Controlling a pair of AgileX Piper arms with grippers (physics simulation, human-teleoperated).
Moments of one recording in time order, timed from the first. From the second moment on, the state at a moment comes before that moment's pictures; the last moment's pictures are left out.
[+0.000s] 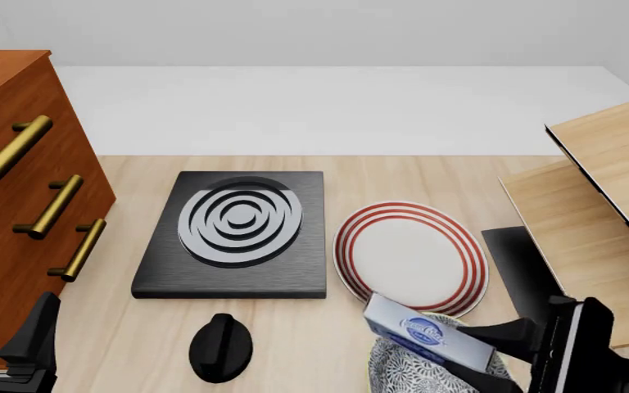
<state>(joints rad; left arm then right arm) 0.00 0.01 0.00 0.00 0.00 0.81 0.56 -0.43 0.53 -0.39</state>
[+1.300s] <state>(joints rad) 0.00 0.01 0.00 0.00 0.00 0.68 0.47 -0.20 0.53 -0.33</state>
